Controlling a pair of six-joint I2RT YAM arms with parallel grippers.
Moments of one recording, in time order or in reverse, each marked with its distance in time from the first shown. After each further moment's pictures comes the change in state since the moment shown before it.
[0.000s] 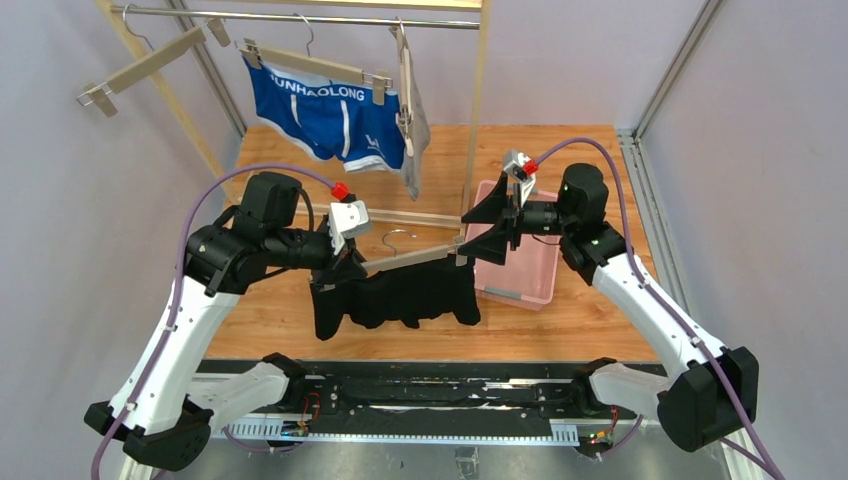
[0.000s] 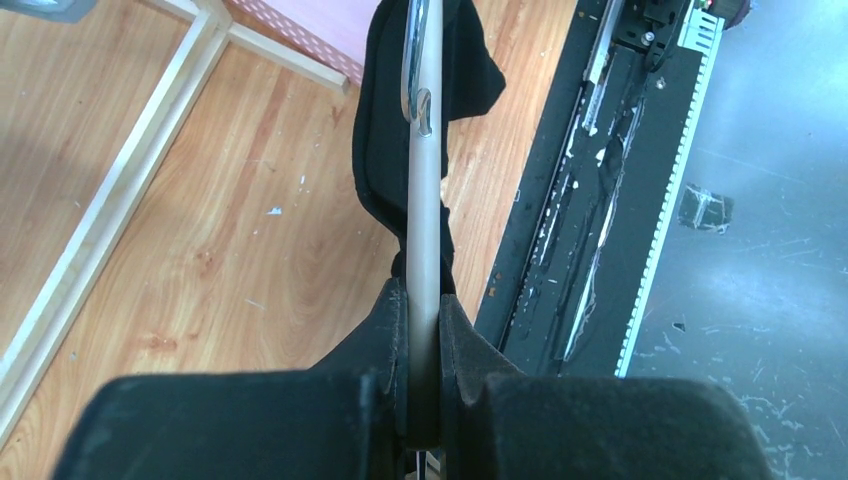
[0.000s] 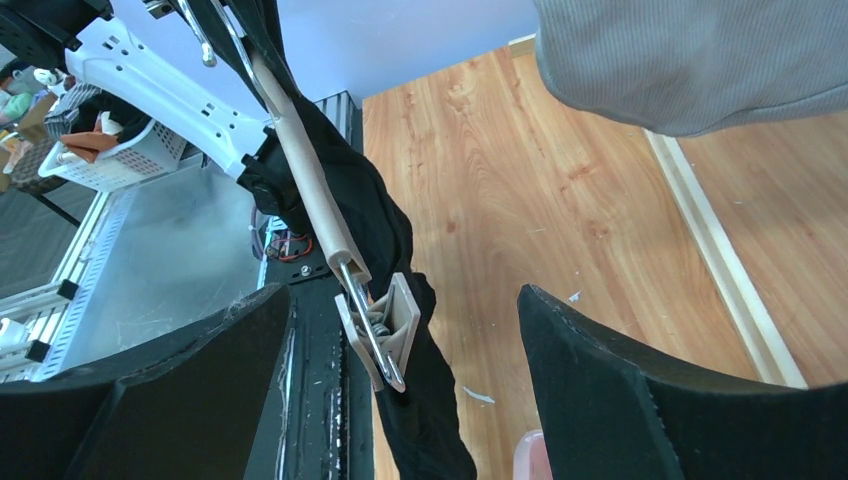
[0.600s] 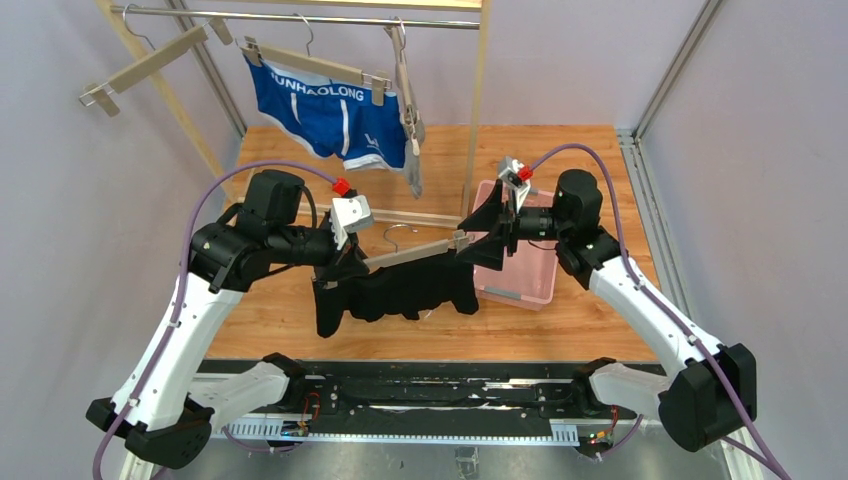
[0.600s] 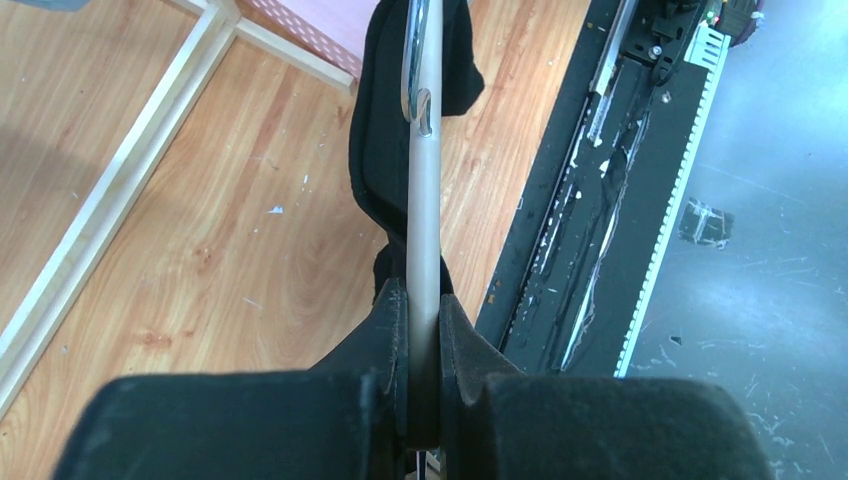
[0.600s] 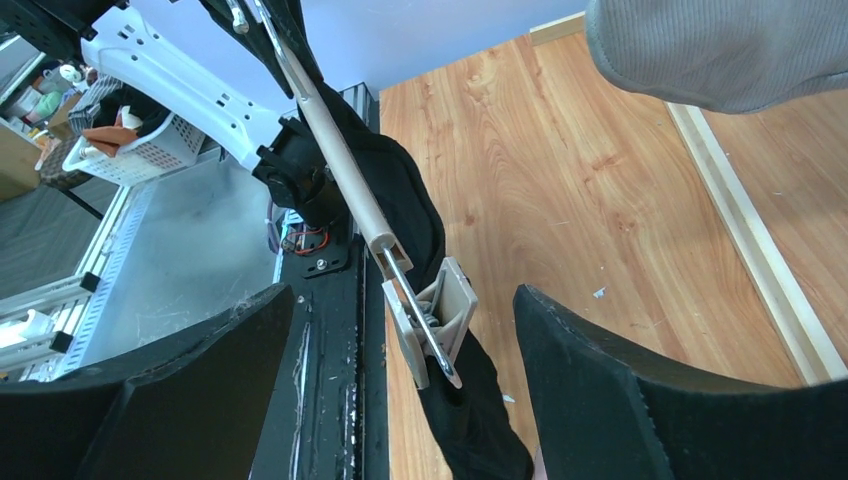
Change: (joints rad) left arm 0.000 0.009 -0.008 0.032 -0.015 -0.045; right arm 0.020 0.000 -0.058 0.051 -0.011 0.037
